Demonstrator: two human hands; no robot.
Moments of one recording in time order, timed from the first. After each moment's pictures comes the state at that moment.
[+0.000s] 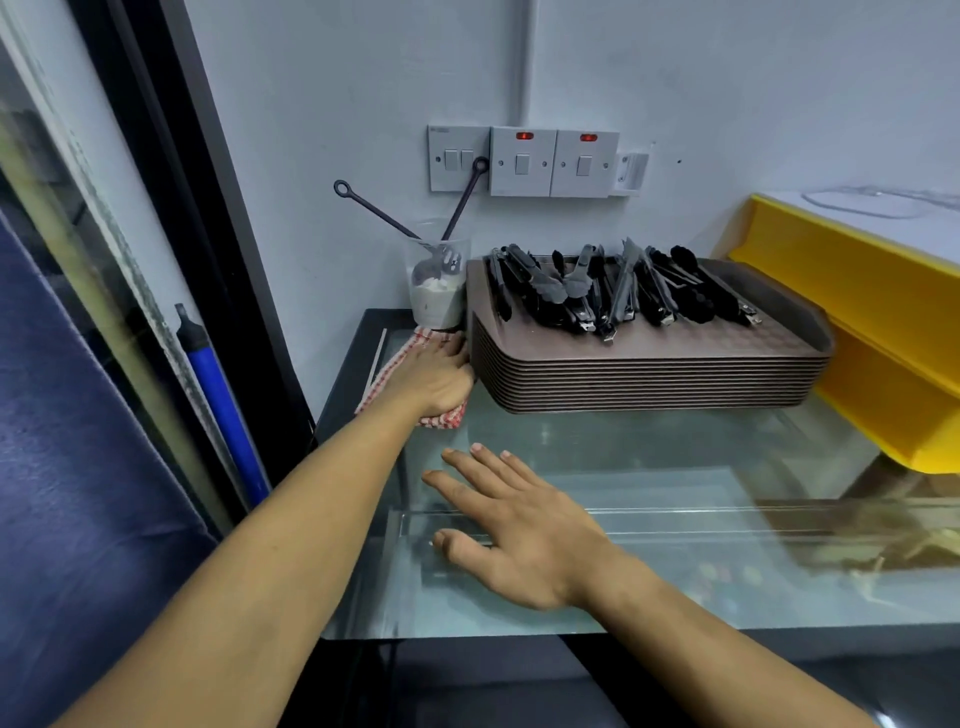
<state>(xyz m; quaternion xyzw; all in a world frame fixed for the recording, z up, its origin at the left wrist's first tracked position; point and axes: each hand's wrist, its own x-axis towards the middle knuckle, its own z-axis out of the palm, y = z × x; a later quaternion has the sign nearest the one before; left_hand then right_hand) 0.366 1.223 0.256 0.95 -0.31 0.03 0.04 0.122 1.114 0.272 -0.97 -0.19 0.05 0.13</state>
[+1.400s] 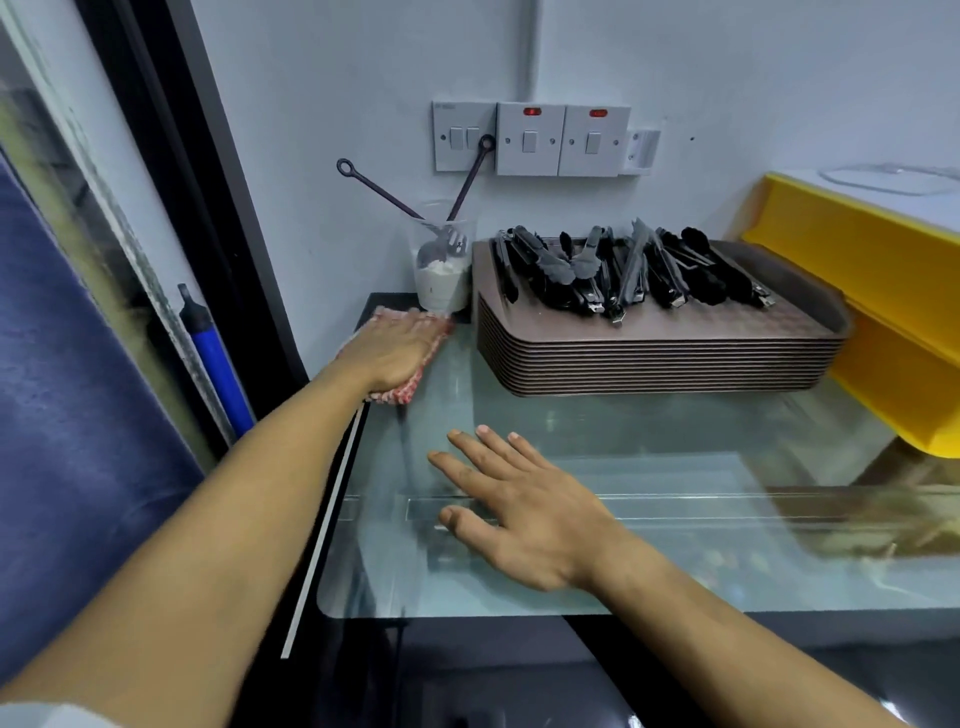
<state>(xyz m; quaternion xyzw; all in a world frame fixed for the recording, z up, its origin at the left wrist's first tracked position) 0.386 1.279 0.259 0.96 -0.28 0.00 0.05 0.124 1.114 0.268 -0.97 -0.18 0.05 0.13</state>
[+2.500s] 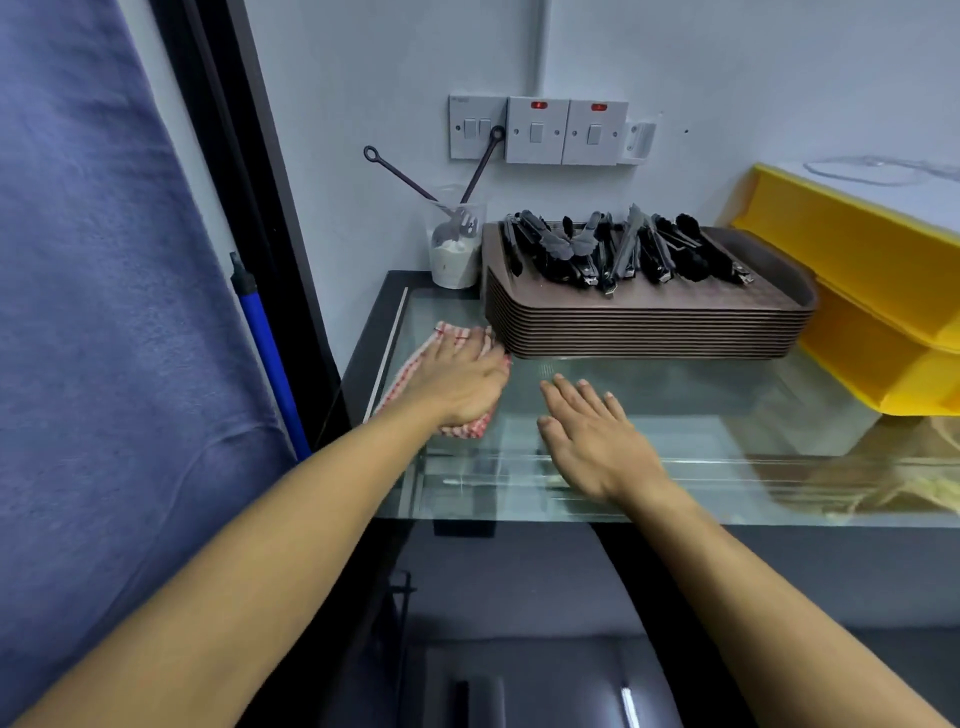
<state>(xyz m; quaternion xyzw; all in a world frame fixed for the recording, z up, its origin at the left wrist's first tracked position) 0.240 1.235 0.261 0.97 -0.24 -0.05 0.08 0.106 1.067 0.259 -0.99 0.01 0.01 0.13</state>
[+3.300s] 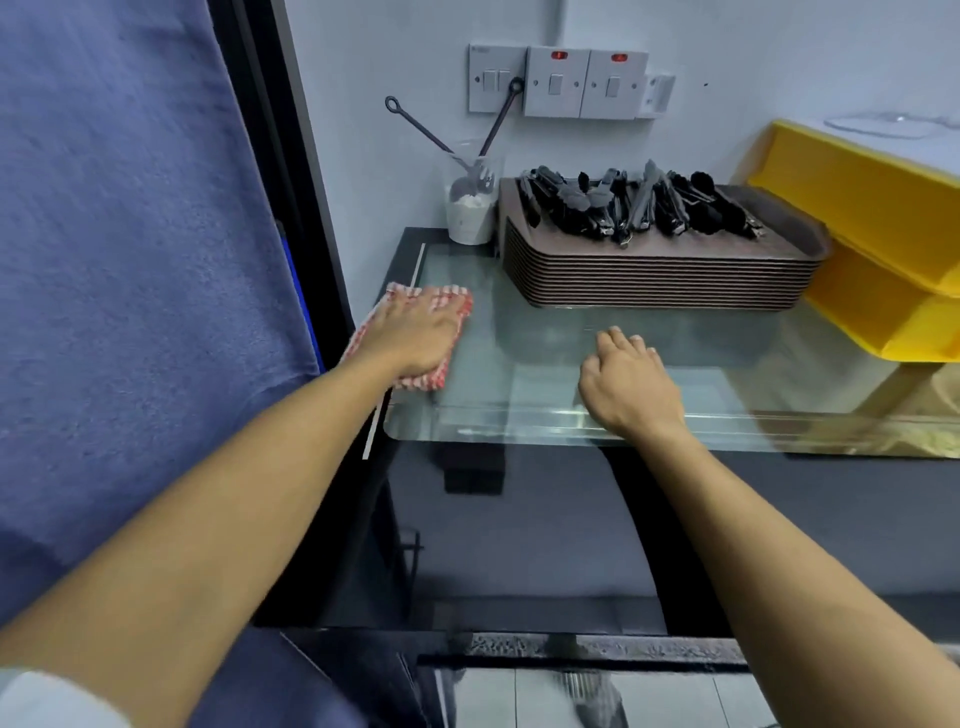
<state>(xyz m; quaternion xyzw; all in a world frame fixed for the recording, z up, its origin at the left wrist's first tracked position) 0.223 1.312 0.263 0.98 -0.17 -0.04 0.09 0.096 1.066 0.254 -0.98 0.12 -0.09 0.13</state>
